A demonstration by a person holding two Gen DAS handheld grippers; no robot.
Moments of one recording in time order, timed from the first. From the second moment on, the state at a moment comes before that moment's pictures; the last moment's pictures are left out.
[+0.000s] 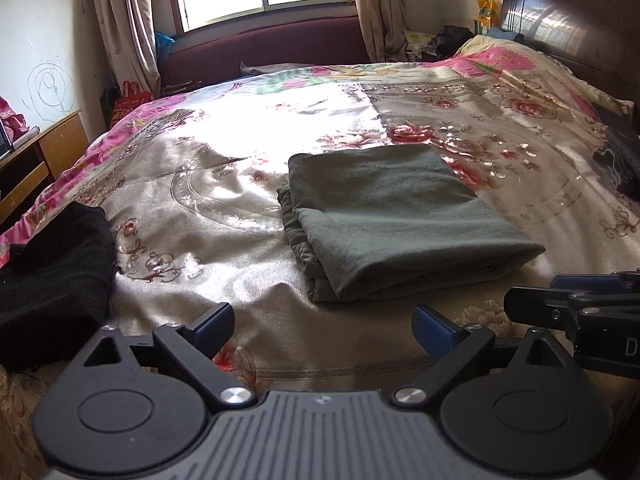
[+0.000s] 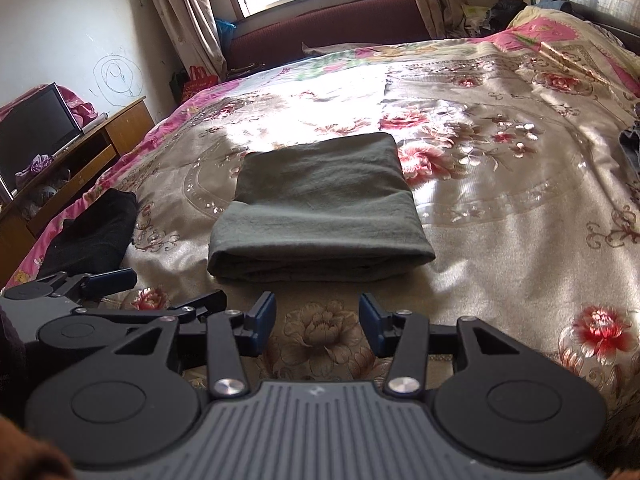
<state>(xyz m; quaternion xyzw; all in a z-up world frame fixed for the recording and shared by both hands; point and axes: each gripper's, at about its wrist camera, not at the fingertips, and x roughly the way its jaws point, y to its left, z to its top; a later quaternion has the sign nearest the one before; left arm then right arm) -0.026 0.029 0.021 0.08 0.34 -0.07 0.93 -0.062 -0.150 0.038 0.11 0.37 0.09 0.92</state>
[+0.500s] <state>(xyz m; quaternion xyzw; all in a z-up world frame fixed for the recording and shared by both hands) -0.029 0.028 0.004 0.08 0.37 -0.07 0.92 -0.067 -0.150 0.018 0.10 0.39 0.08 0.91</state>
